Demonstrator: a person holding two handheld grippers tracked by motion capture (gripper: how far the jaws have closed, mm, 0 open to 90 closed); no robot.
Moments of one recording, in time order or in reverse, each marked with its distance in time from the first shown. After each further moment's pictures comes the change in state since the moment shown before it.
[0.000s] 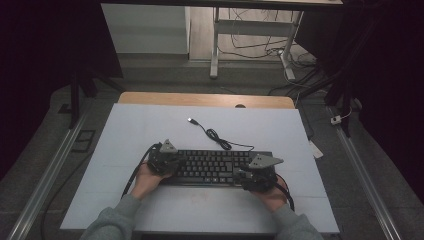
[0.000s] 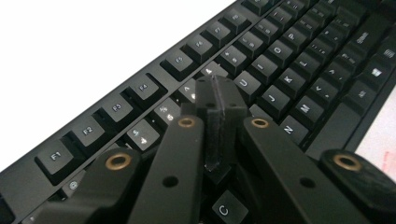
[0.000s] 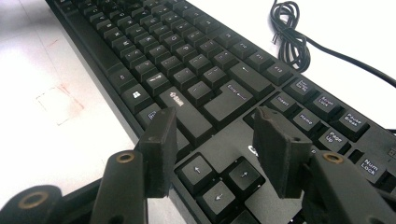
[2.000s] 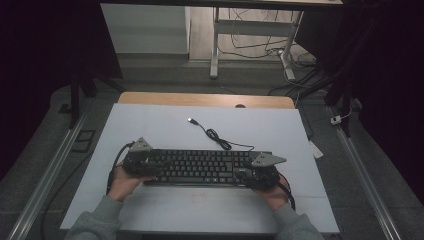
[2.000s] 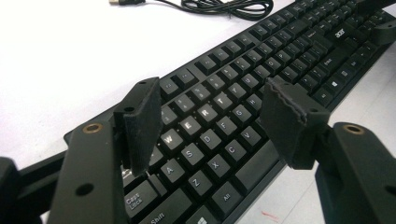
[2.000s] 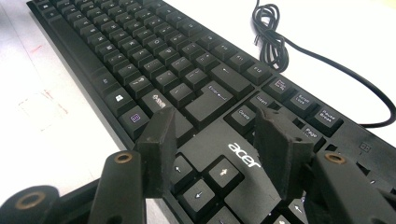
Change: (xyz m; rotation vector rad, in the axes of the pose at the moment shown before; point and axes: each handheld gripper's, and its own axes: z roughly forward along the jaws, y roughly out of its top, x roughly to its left) left arm 0.014 -0.017 -0.071 -0.114 0.016 -0.100; right arm -0.006 -0.001 -0.003 -0.020 -0.033 0.021
